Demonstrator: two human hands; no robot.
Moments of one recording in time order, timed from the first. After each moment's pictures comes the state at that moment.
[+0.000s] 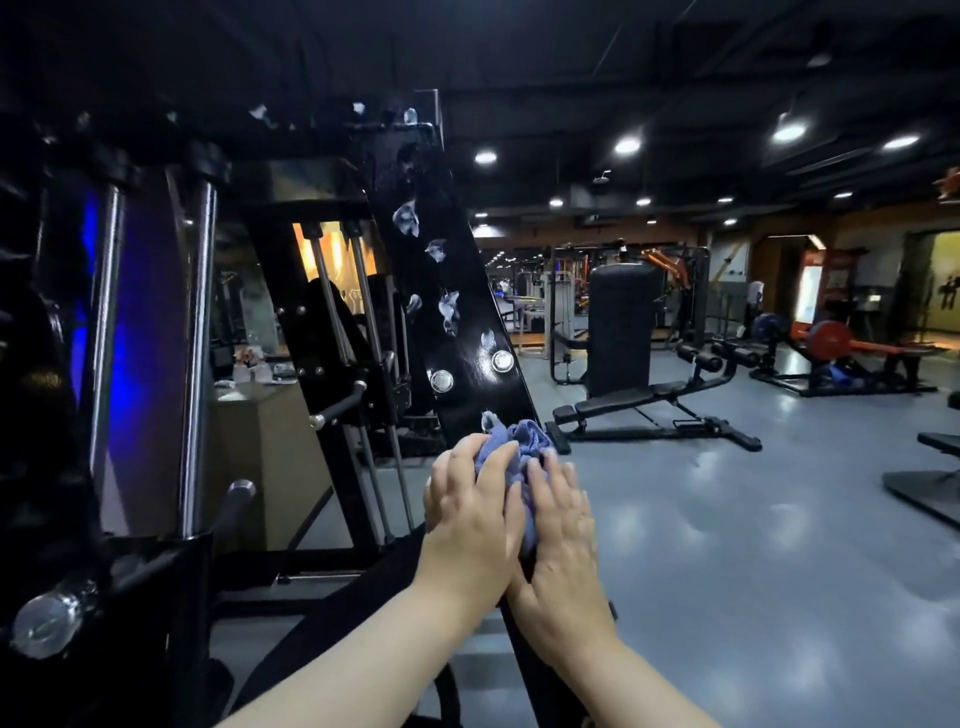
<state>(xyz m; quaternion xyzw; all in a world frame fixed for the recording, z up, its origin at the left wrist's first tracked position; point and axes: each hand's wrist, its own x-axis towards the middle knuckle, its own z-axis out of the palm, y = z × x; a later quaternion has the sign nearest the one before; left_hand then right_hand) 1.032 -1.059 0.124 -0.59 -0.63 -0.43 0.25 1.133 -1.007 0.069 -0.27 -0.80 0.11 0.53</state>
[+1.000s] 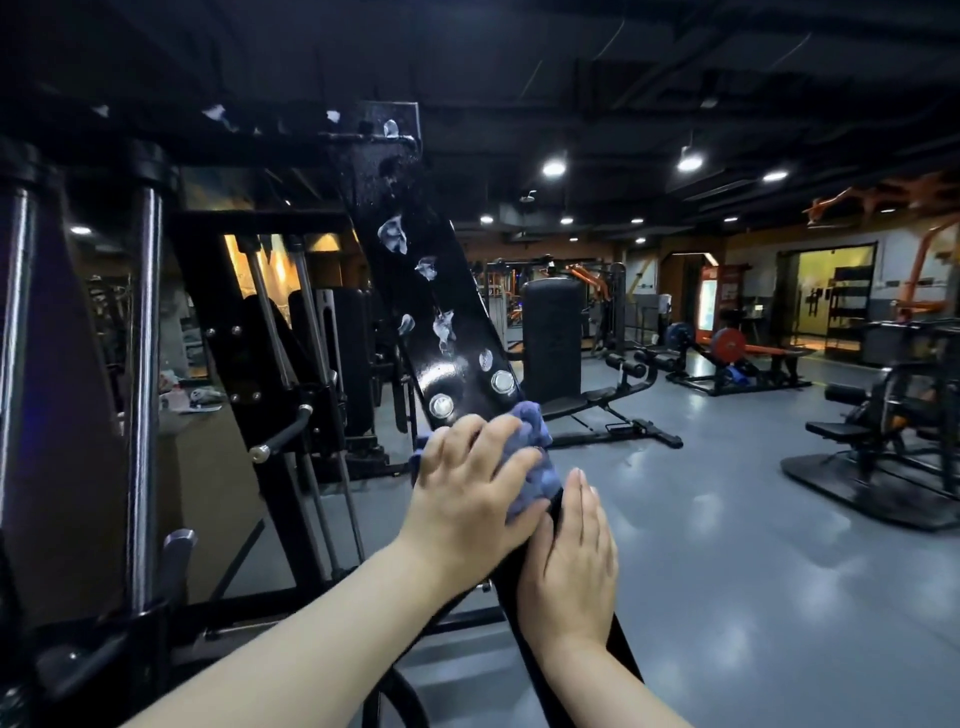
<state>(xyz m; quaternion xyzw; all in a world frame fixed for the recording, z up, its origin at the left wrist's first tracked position) 0.984 -1.032 0.173 -0.68 -0.46 -0.34 0.45 1.095 -0.998 0.084 -0.51 -0.65 0.08 0.55</state>
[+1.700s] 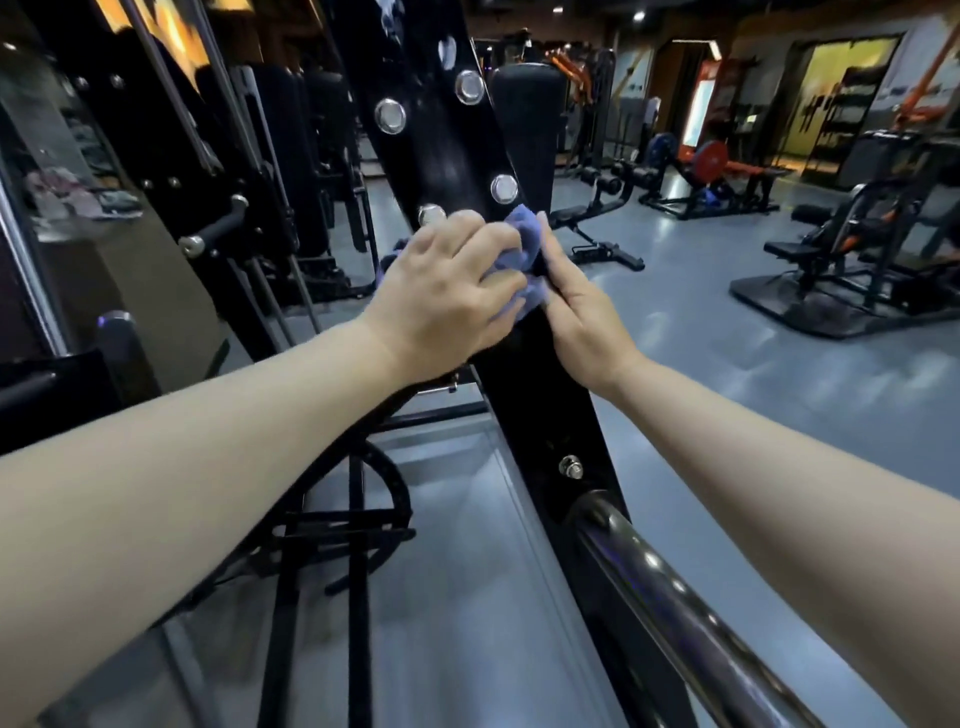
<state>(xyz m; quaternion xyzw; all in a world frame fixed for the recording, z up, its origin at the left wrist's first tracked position) 0.984 -1.047 0.130 -0.76 -0.34 -0.28 0.48 1.166 -0.988 0.092 -0.30 -0.78 0.31 0.45</state>
